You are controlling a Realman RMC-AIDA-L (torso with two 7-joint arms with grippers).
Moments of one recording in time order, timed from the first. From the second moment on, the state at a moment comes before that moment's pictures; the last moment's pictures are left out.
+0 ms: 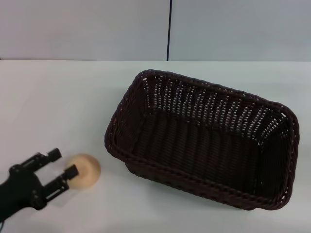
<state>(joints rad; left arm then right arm) -0.14 -2.06 0.30 0.33 2.03 1.72 -0.89 0.34 2.06 -0.46 -0.45 -1.09 -1.42 1.14</state>
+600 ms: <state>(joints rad) -0.16 -2.06 0.32 0.30 2.02 1.62 -0.85 0.37 2.07 -0.46 -0.44 -1.10 -1.42 1.13</state>
